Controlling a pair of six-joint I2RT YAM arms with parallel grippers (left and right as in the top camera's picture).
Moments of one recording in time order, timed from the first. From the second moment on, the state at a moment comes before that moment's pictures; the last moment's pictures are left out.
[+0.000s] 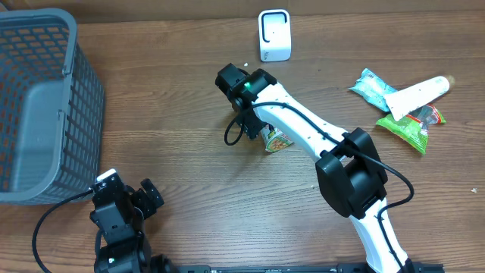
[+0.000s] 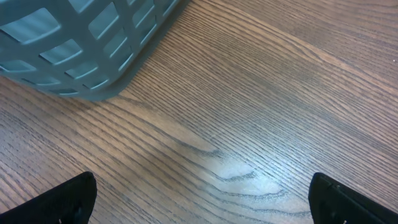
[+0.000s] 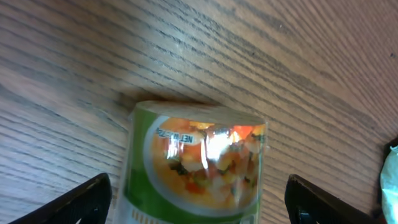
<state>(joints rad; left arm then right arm) 0.32 0.52 0.36 -0.64 -0.16 -0.21 0.70 2.29 1.98 -1.18 0.36 0.07</state>
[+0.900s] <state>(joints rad) 0.32 0.52 0.36 -0.64 -0.16 -0.21 0.64 2.29 1.98 -1.29 0.14 0.05</state>
